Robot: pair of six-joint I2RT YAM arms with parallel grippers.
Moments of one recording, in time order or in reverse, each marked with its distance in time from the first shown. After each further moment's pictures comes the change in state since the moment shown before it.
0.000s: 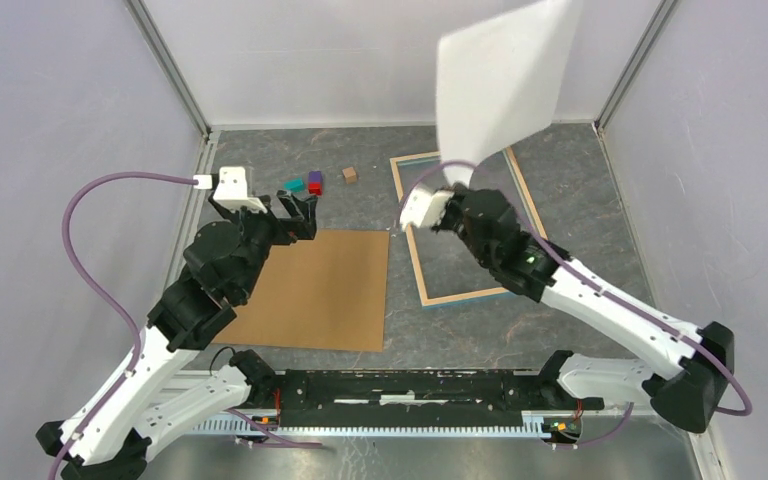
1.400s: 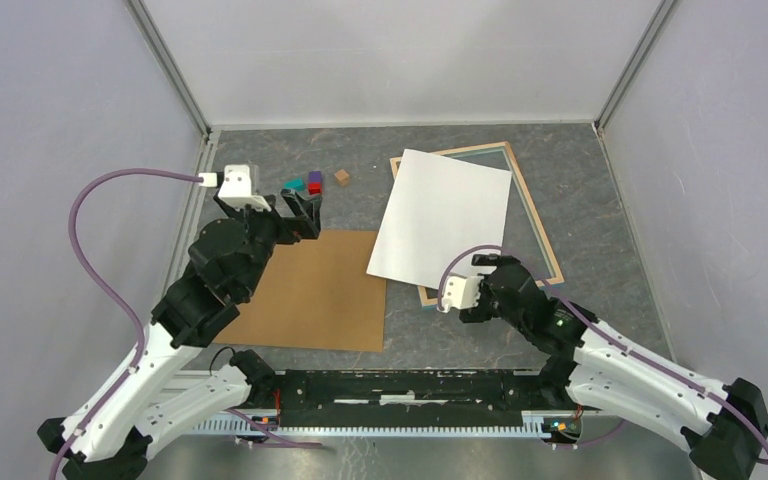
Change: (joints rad) left arm 0.000 0.019 -0.002 0.008 0.003 -0.016; right arm 0.006 -0.386 -0.650 -0.205 -0.180 -0.017
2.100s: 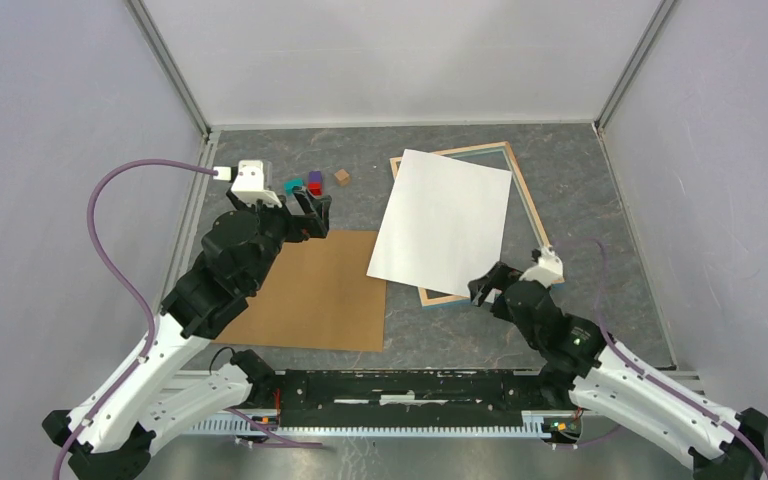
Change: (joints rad) left arm 0.014 0.045 0.000 0.000 0.051 -0.027; right arm -0.012 -0.168 -0.041 -0.066 0.171 1.746
